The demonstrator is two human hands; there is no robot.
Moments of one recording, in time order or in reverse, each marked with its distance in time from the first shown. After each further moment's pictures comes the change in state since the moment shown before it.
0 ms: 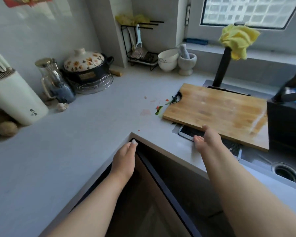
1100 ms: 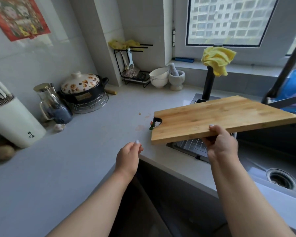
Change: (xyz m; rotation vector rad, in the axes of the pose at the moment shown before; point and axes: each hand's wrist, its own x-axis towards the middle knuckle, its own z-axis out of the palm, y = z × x) left_hand 0.024 0.045 0.015 -0.088 0.024 0.087; right_hand -0.073 -0.045 -0.018 0.181 -0.177 -0.362
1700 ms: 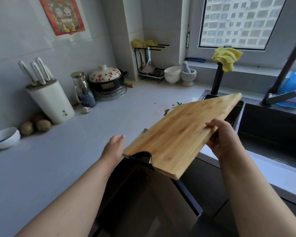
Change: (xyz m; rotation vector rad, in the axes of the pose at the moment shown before) left_hand -0.082 -0.037 -0.125 0.123 0.038 -0.140; right_hand -0.138 -0.001 -0.029 -0.405 -0.261 0.101
